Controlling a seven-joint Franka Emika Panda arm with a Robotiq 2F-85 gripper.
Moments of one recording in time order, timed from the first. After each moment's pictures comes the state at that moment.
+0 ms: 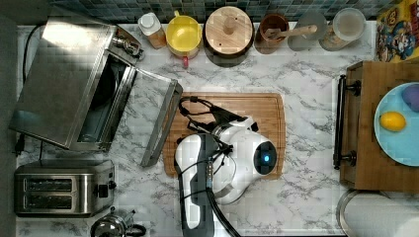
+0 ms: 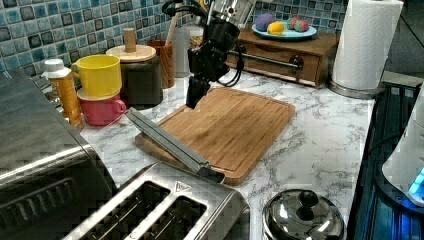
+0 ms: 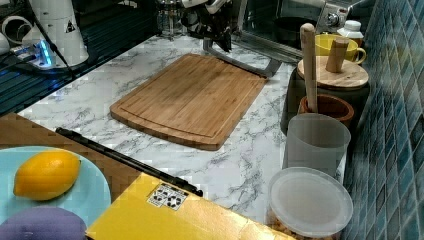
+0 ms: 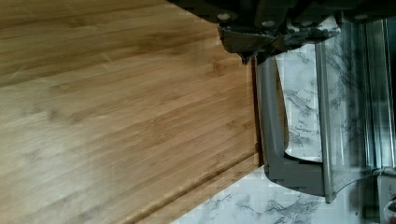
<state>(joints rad) -0.07 0.05 0.12 -2.48 0.99 1.01 -1.15</state>
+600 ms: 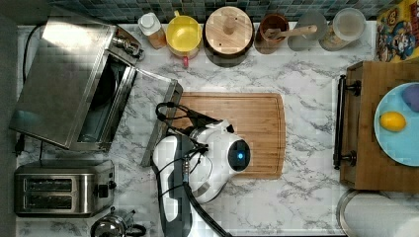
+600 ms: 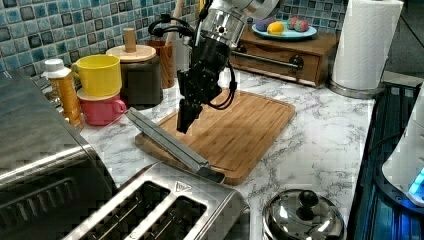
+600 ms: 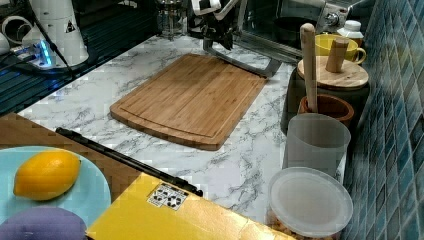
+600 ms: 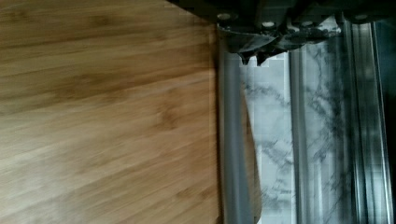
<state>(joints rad) -0.06 0.10 0.25 -2.48 1.06 1.01 -1.16</state>
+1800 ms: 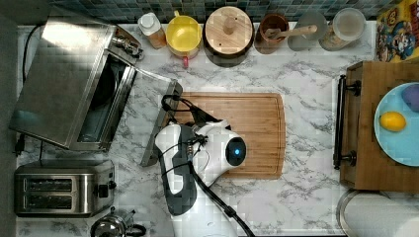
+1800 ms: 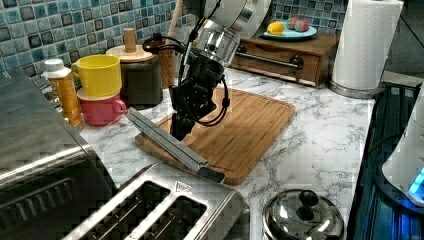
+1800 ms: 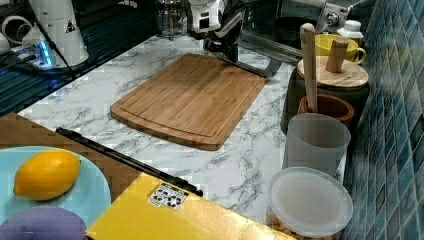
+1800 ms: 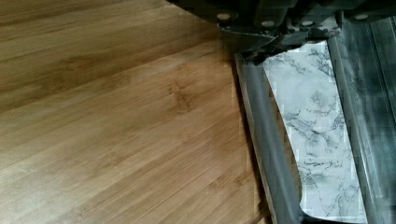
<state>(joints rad) -0.09 0.24 0.29 -2.42 1.19 1.09 -1.15</state>
